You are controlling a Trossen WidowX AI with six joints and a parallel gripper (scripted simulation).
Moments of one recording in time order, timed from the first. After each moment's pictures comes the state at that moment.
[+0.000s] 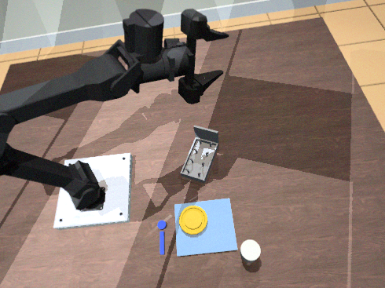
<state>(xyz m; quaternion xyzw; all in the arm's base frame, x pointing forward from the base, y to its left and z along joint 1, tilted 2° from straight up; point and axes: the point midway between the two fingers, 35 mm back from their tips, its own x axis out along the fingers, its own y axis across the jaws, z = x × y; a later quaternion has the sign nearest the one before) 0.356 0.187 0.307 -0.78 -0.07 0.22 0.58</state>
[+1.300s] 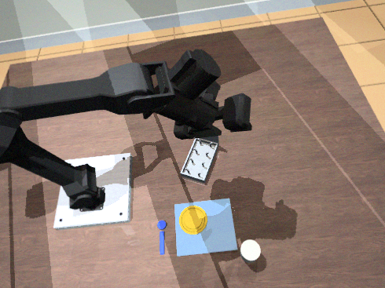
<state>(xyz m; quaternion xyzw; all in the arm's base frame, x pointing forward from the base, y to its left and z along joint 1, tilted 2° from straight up) 0.369 0.052 0.237 -0.53 0.31 0.24 0.75</state>
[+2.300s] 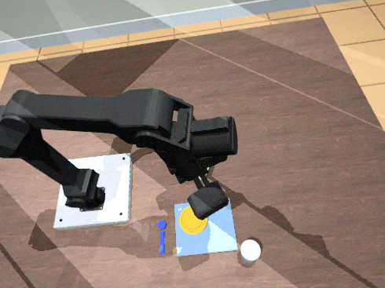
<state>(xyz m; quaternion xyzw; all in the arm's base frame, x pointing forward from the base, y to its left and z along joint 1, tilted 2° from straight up) 0.304 -0.048 0.204 -0.18 0.60 0.10 0.77</state>
